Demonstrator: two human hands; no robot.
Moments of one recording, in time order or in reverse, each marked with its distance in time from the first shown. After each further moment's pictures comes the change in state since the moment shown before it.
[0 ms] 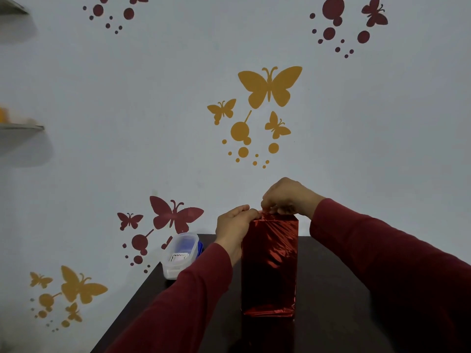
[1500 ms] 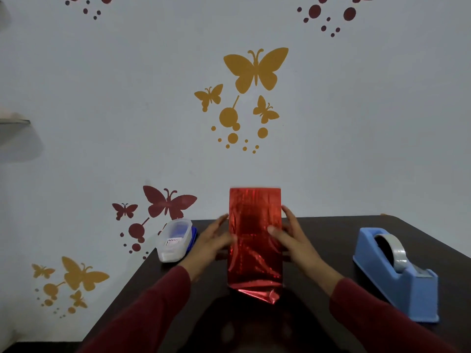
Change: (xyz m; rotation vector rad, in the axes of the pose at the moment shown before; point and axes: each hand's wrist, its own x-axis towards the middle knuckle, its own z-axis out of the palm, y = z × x) left_hand -0.032 -0.054 -0.070 0.328 -0.335 0.034; right_hand -0.055 0.164 0.077 0.700 -0.067 -0.276
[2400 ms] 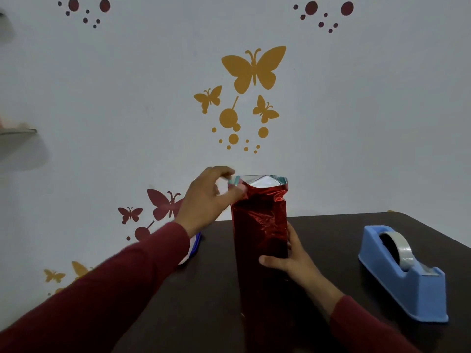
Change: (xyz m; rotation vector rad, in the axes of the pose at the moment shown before) left_hand -0.014 0.127 0.004 0.672 0.281 0.586; right_hand -0.015 0.028 0.005 -0.002 -0.037 0.016
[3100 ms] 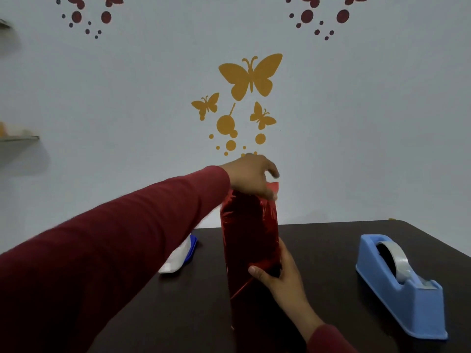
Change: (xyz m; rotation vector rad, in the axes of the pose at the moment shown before) left_hand 0.094 0.082 0.036 0.486 -0.655 0.045; right_hand -0.007 0.022 0.021 -0.032 0.191 -0.142
